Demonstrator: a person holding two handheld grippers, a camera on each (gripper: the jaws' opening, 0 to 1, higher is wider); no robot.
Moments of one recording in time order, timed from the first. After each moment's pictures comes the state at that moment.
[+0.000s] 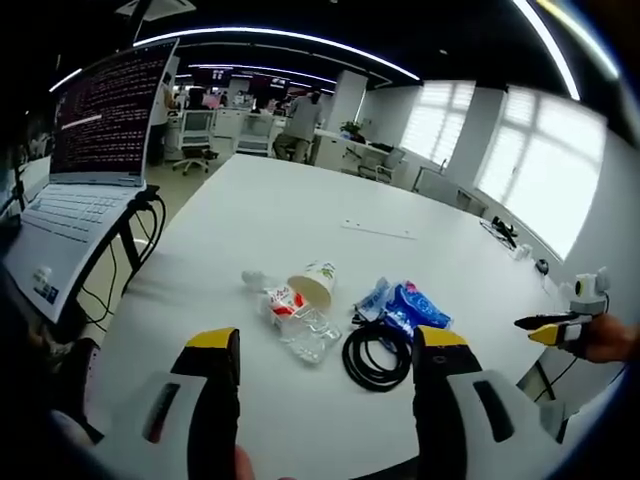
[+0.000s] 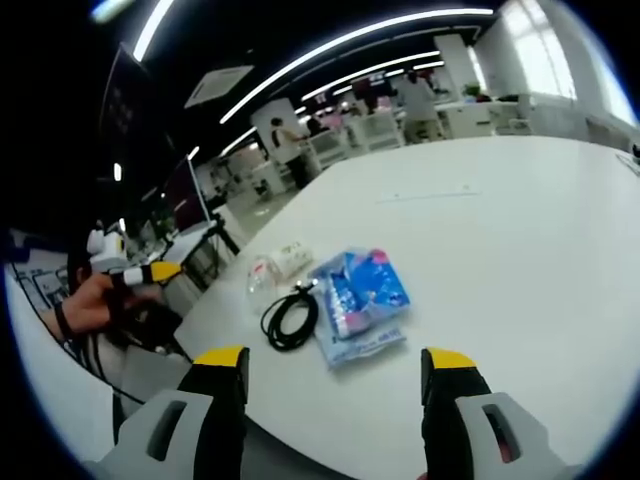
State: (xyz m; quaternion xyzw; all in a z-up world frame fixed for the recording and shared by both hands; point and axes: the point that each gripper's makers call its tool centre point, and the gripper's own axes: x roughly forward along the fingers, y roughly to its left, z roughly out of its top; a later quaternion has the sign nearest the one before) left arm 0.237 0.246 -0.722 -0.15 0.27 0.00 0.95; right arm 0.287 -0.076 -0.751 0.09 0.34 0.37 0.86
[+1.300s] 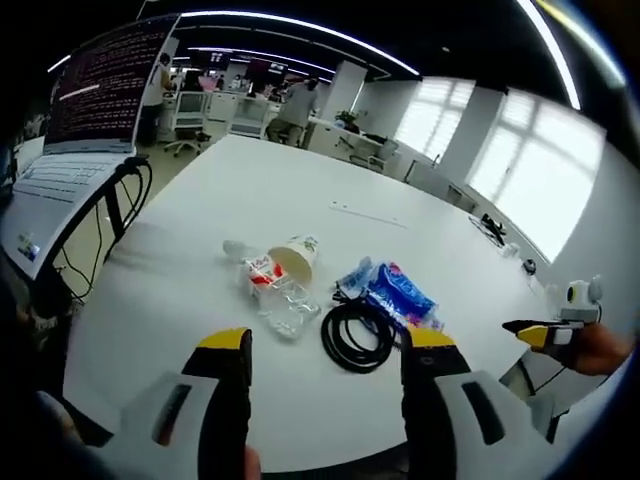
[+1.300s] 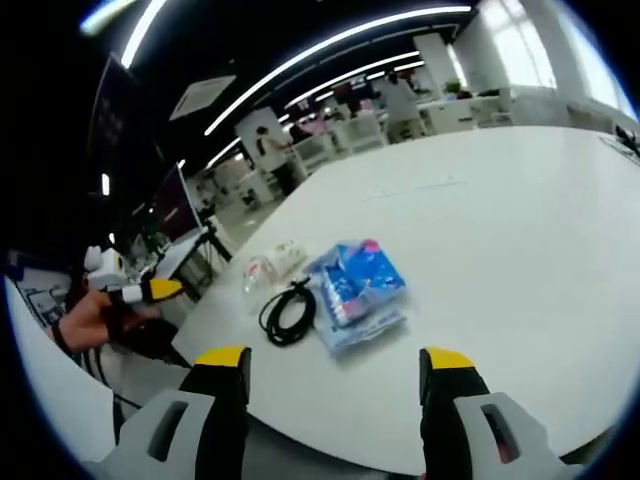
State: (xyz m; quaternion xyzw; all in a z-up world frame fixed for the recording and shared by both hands) left arm 0.225 0.216 -0.743 -0.18 0.29 -0.03 0.94; right arm 0.270 -0.082 -0.761 0.11 0.35 0.34 0.87
